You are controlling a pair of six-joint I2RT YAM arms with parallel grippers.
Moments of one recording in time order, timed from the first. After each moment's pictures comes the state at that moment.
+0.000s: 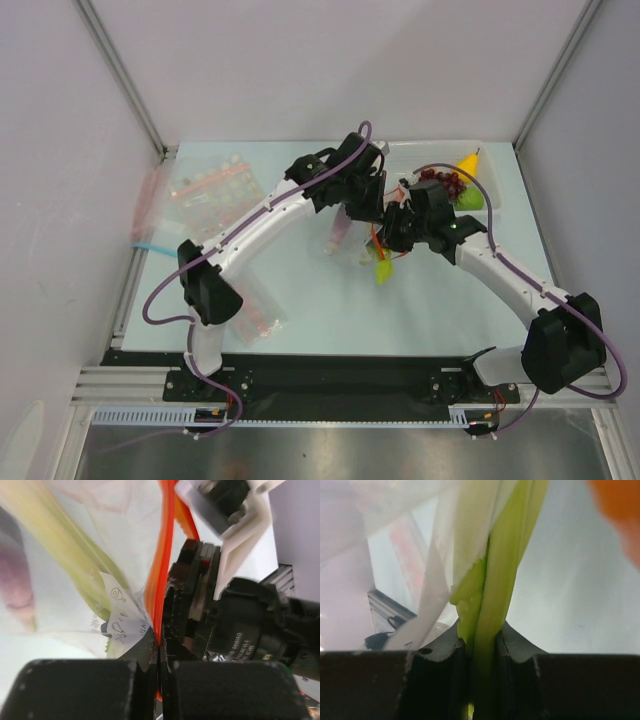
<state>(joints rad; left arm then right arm) -0.85 1.97 2.14 -0.99 0.14 -0.60 0.44 1.36 1.08 -0.44 -0.36 0.67</state>
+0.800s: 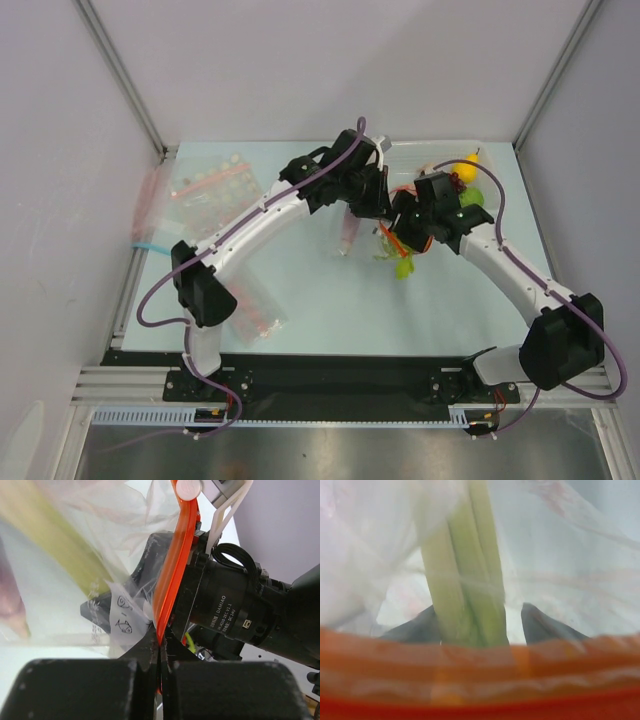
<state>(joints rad) -0.83 1.94 2.07 -0.87 0.24 -0.64 0.42 1.38 1.14 -0.58 -0.14 0.82</state>
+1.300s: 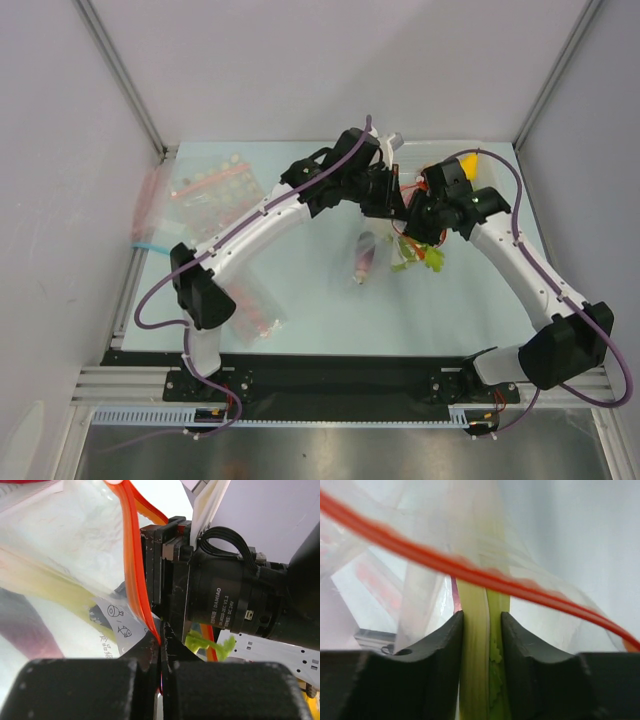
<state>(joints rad) -0.85 1.92 2.07 -0.77 0.35 -0.64 0.39 1.37 1.35 -0.93 -0.10 0.75</state>
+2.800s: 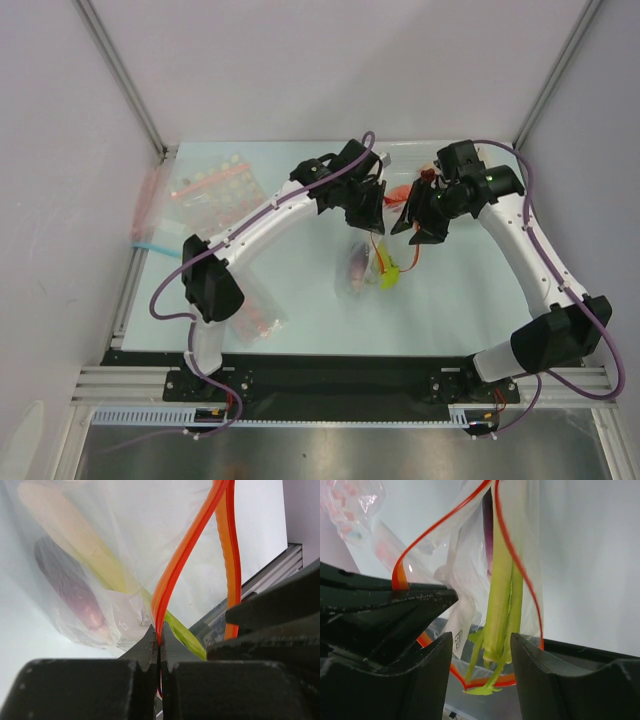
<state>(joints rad) -0.82 1.99 2.05 -0.95 0.24 -0.55 0.30 1.45 1.55 -1.16 -0.32 0.66</state>
